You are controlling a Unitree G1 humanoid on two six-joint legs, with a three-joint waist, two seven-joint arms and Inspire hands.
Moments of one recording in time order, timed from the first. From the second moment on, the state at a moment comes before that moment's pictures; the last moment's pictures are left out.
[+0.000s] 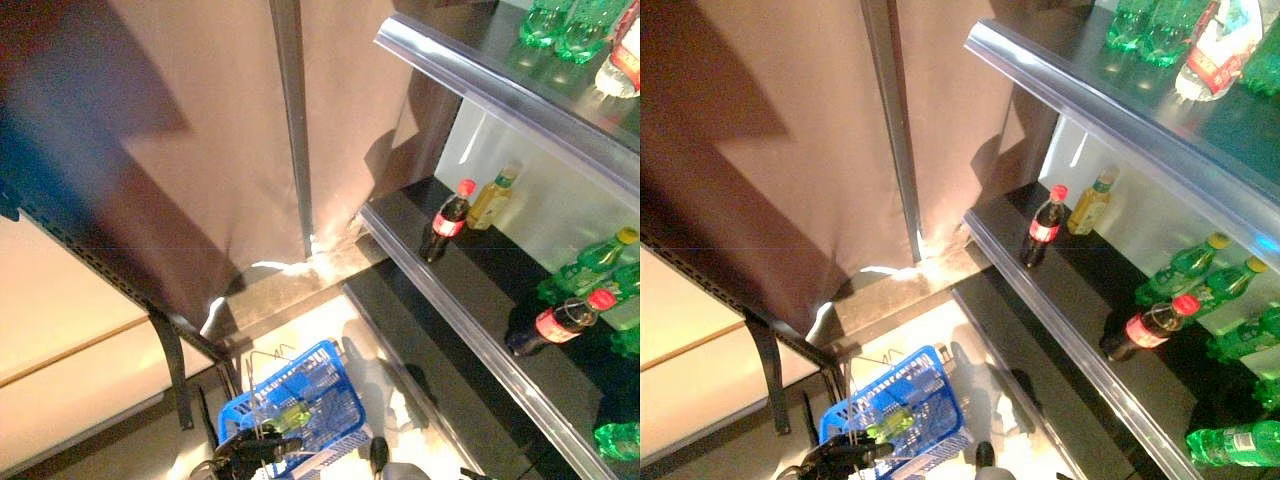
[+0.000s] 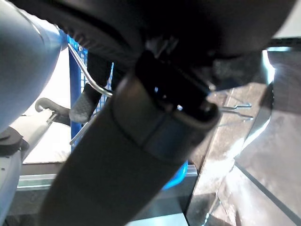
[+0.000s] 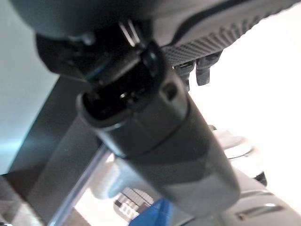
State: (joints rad) left arm -0.04 0.25 -0.14 1.26 -0.55 -0.09 -0.40; right arm 0.04 -0.31 0.05 1.31 0.24 -0.09 0.09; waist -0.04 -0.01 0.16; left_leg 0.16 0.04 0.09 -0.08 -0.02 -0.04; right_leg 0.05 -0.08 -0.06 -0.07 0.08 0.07
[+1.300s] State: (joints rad) left arm 0.00 0.28 -0.09 1.24 -0.55 -0.05 -0.32; right arm 0.00 -0.29 0.05 1.31 0.26 -0.01 0.09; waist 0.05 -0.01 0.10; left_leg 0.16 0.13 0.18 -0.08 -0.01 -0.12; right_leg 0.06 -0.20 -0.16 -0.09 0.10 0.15
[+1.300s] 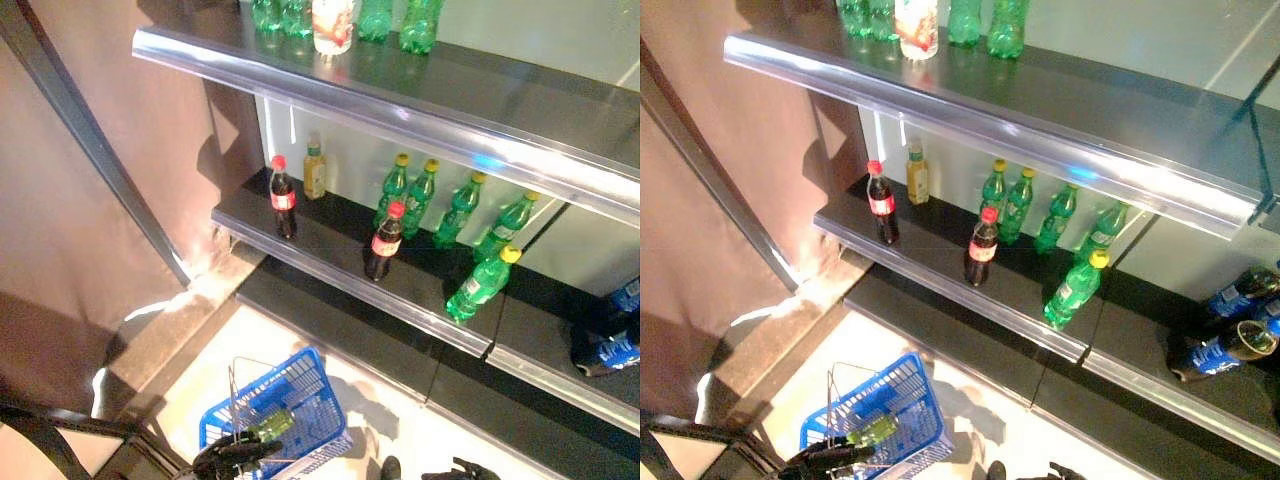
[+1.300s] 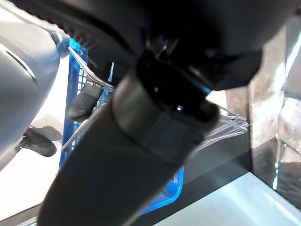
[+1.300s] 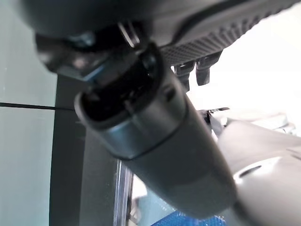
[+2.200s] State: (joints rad) left arm -0.39 0.33 -0.19 1.16 -0.72 -0.13 -0.25; right arm -0.39 -0.40 0.12 1.28 0.29 -0.10 0.09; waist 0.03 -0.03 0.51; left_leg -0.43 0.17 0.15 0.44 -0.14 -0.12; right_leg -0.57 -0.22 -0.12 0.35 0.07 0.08
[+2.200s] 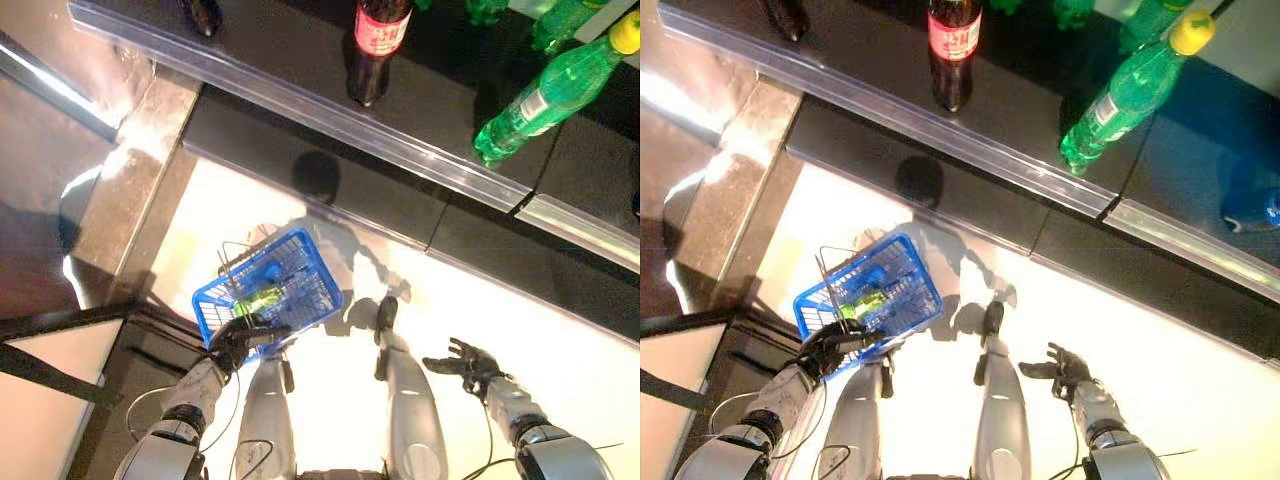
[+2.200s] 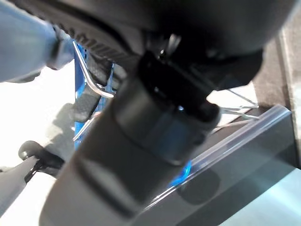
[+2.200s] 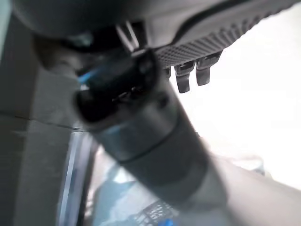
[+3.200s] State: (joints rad) left arm -0.34 0.34 -0.19 1.07 -0.81 -0.16 -0.25; right arm -0.51 -0.58 0.33 0.09 0.26 -0.26 -0.02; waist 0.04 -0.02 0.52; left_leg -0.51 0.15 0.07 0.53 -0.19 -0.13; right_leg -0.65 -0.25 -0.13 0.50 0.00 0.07
